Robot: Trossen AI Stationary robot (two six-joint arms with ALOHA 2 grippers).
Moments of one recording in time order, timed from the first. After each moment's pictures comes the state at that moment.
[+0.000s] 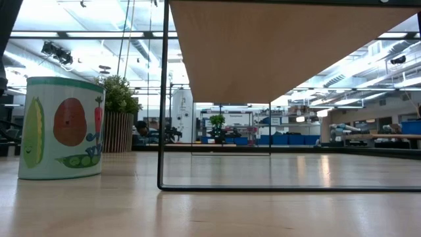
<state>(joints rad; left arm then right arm) 0.15 1.77 1.71 -0.71 -0.17 0.10 0.34 1.18 1.40 -1.14 0.47 0.94</state>
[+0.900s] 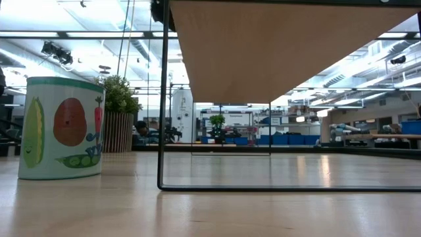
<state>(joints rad) 0.07 1.57 1.71 -1.17 0.01 -0.04 0.34 1.17 1.40 -1.14 0.48 0.93</state>
